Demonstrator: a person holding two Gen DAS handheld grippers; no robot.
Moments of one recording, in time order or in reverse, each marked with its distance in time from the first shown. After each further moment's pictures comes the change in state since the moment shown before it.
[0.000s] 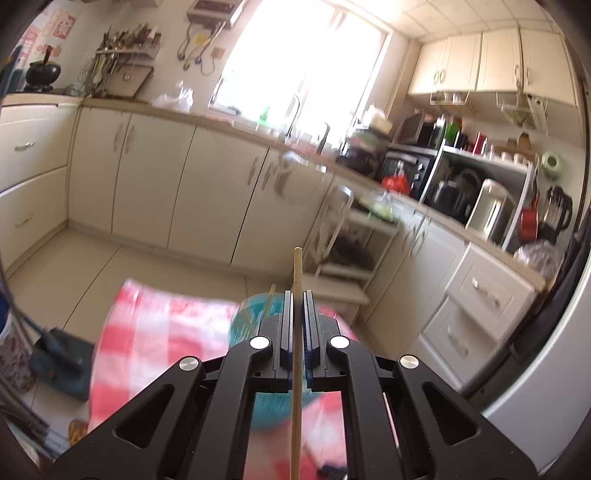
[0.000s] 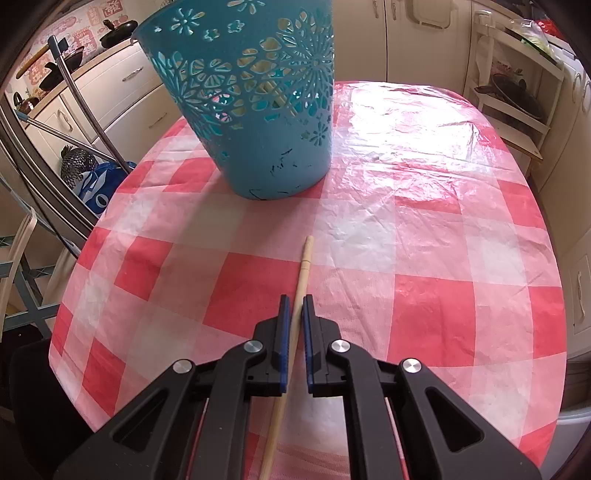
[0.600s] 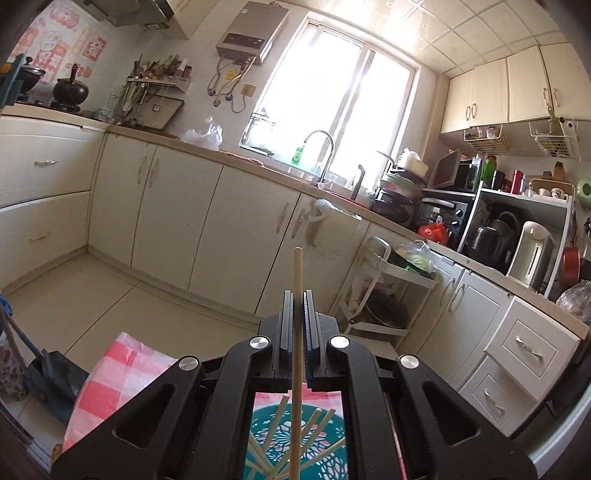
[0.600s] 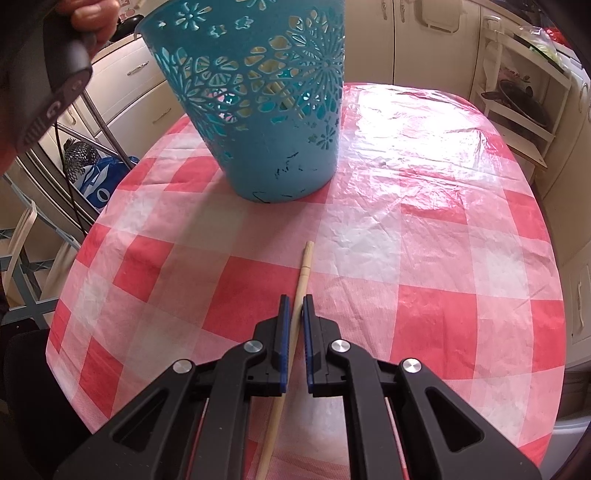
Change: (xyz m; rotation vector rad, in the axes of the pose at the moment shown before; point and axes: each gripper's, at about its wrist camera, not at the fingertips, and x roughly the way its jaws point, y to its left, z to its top) left arm 0.088 -0.004 0.037 -0.042 -0.180 0.145; right arm 0.005 0.003 0.004 -0.033 0.005 0.000
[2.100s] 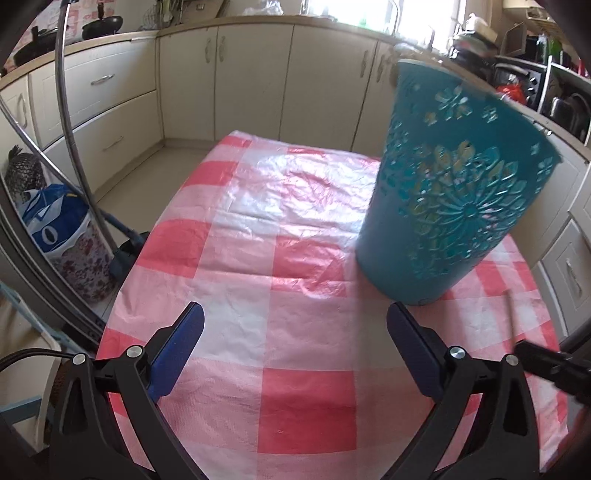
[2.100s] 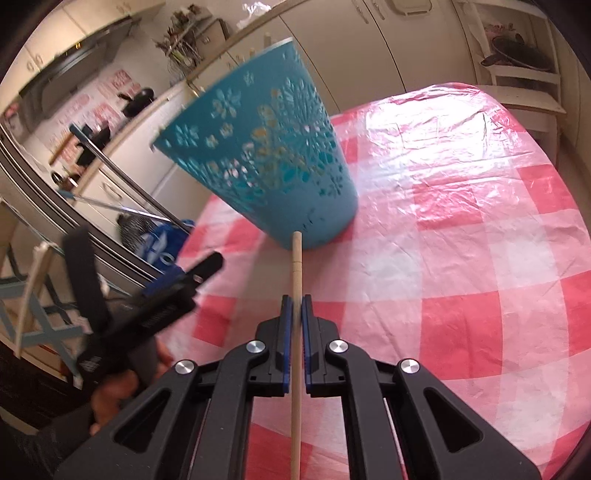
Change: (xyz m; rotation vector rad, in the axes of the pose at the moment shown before) left arm -0.065 0.085 -0.179 0.088 0.525 0.365; right arm -0.029 -0.040 0.007 0.239 -0.119 0.330
